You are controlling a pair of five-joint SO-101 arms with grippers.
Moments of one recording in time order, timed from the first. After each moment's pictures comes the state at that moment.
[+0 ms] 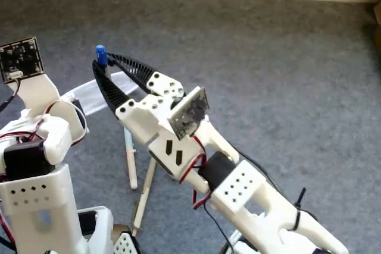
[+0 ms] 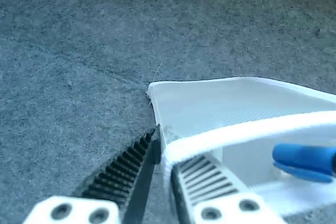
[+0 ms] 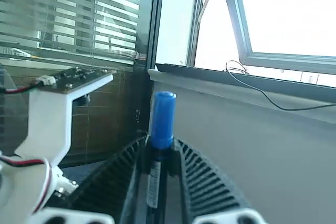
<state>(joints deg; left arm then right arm) -16.4 -52.0 29.1 78.3 13.1 -53.5 -39.2 45.1 -17.2 7.0</state>
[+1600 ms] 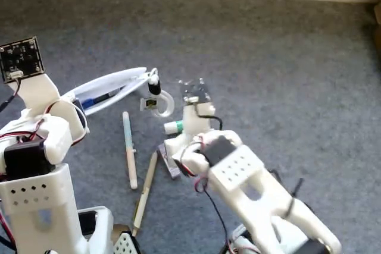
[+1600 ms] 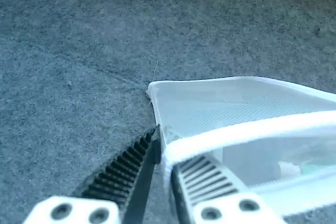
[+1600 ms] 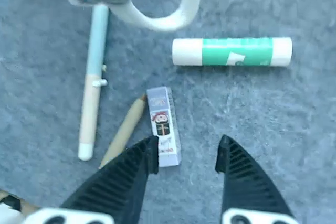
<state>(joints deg) -16.2 -51.8 29.1 78.3 13.1 -45.3 -30.7 44.7 58.2 -20.6</state>
